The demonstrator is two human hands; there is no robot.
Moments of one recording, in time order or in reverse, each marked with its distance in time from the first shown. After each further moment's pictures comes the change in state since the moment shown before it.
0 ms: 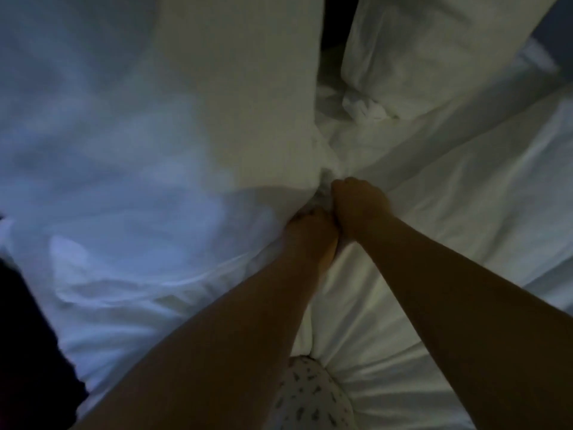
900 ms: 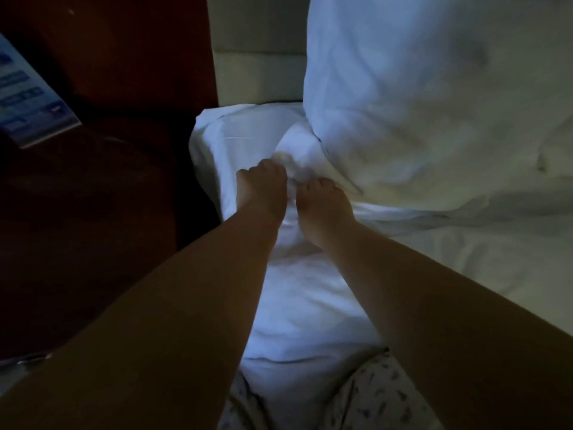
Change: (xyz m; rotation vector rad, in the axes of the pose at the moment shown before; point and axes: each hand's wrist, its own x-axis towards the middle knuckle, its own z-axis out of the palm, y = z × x) left_hand -0.122 -0.324 -0.074 0.552 0.507 -0.230; right_hand -0.099 -0.339 0.027 -0.309 0.250 -0.428
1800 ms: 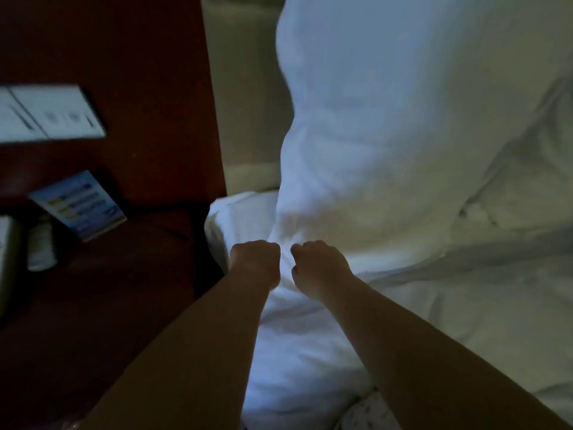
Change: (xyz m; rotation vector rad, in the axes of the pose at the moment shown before) left_hand -0.040 -0.023 -0.113 -0.105 -0.295 0.091; right_hand -0.033 0.027 -0.091 0.258 -0.088 -0.061
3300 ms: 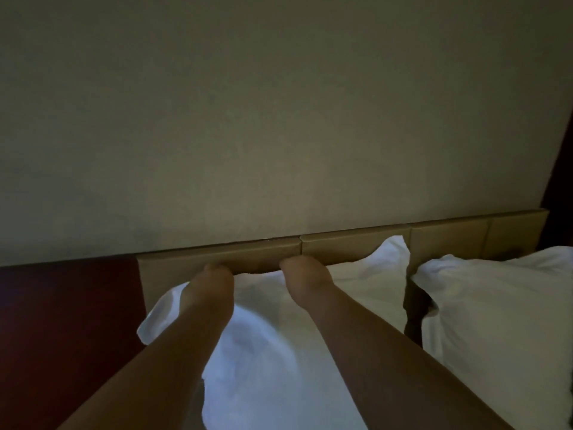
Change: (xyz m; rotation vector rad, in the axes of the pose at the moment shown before) left_hand -0.011 0.018 -0.506 -0.056 0.592 -0.287; right_hand 0.062 0.140 -0.509 -0.012 0.532 0.119
